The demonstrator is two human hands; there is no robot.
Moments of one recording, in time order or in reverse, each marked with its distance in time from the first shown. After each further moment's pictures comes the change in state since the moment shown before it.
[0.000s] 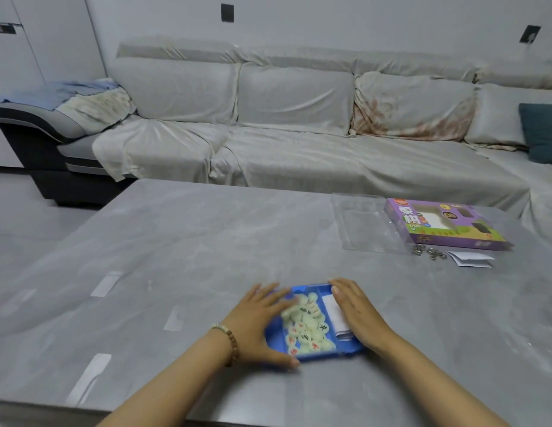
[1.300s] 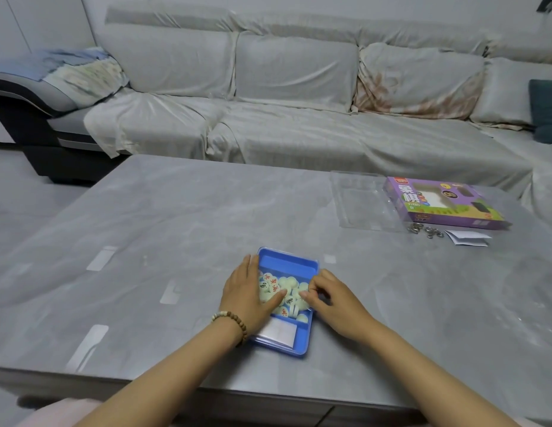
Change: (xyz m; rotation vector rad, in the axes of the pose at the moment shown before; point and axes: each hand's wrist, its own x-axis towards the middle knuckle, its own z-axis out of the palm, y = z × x) left_hand 0.001 0.026 0.011 -0.277 0.245 -0.513; right_hand -0.019 -0.021 0.021 -0.066 -0.091 -0.187
